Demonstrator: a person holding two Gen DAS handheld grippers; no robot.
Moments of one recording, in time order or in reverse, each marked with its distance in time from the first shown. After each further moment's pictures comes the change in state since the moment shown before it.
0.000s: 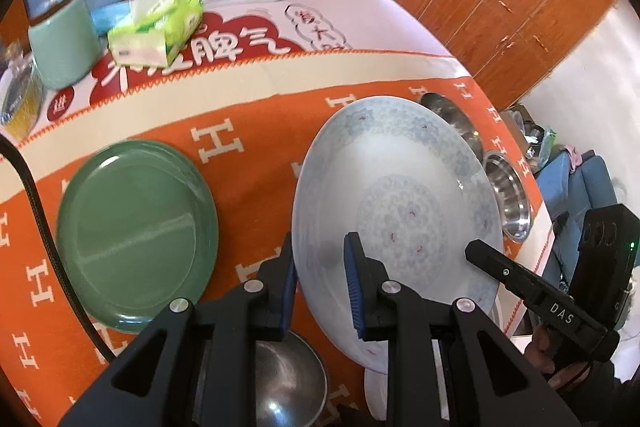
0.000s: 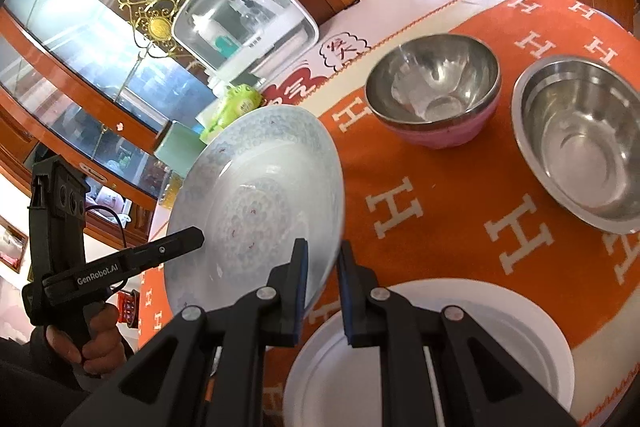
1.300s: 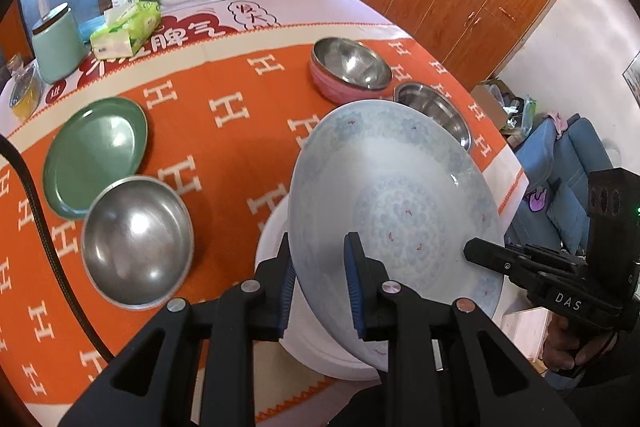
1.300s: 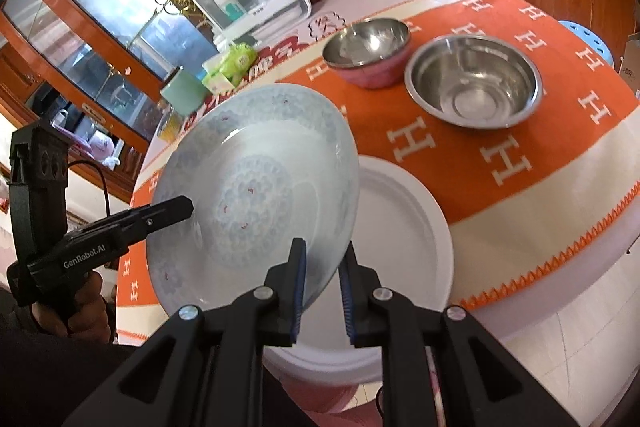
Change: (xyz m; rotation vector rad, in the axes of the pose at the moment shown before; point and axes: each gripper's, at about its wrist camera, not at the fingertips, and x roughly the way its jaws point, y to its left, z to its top) left arm -0.033 -0.107 -0.110 0.084 -0.016 0.004; right arm -0.108 -0.040 -0.071 -0.130 0.129 -0.078
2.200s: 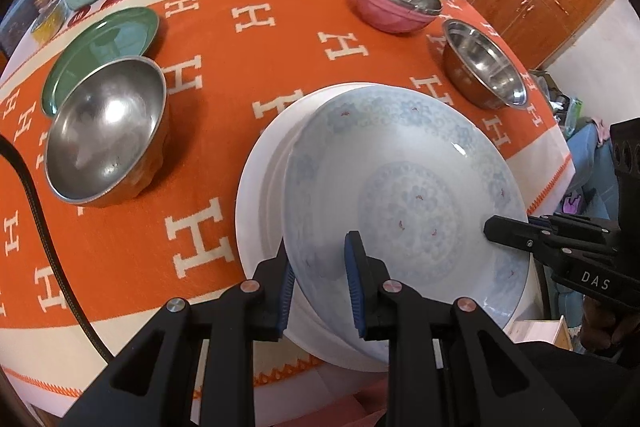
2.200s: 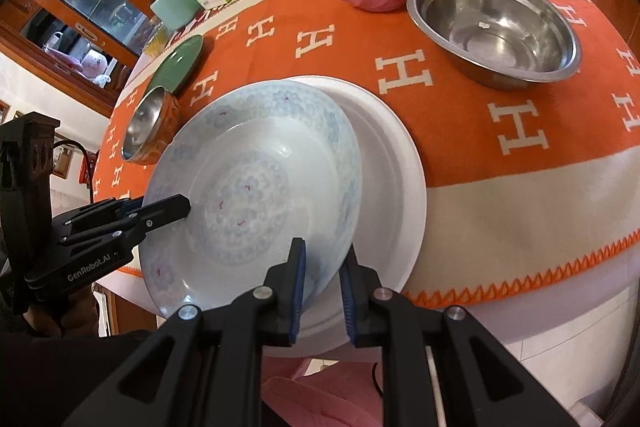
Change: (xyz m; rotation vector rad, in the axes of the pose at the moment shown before) left arm 0.059 -0.011 -0.055 -0.132 0.116 0.129; right arm 0.054 -0.029 0.001 -0.154 0.269 -0.025
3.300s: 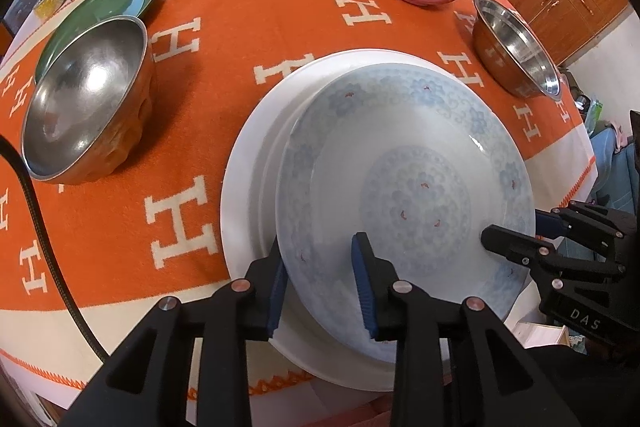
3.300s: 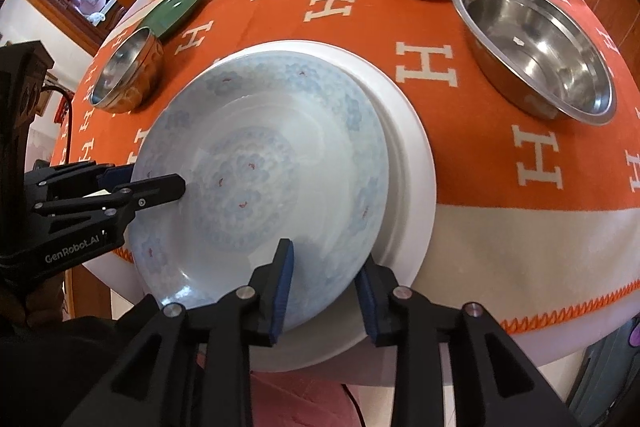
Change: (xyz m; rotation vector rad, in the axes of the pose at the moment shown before) left arm 0.034 0.000 -0.002 -0.049 0.070 0.048; right arm 0.030 0.015 0.004 -0.188 0.076 -0.123
